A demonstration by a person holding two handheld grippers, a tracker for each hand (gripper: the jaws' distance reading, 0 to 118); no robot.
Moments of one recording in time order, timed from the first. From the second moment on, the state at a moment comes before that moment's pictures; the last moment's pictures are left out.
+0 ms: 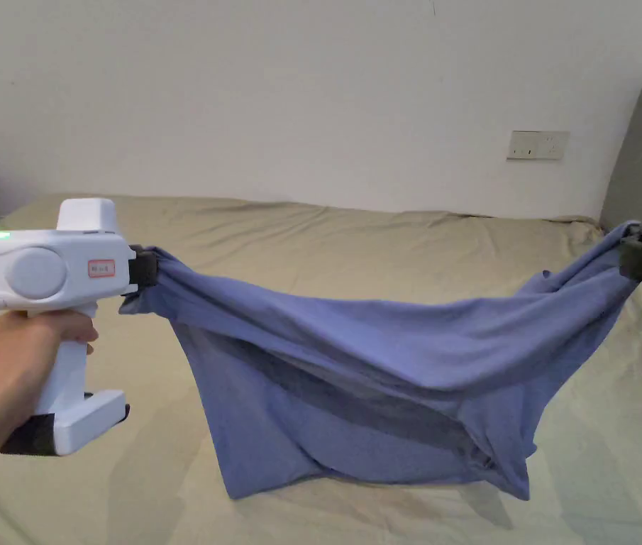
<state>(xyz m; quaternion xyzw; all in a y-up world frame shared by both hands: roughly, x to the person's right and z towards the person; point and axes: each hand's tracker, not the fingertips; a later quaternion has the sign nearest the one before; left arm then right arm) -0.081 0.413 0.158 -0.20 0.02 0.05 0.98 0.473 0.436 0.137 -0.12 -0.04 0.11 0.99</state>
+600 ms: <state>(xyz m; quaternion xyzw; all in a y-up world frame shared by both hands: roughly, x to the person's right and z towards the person) -0.115 0.463 0.041 -0.15 0.14 0.02 0.98 0.443 0.465 0.036 -0.09 -0.03 0.06 0.99</state>
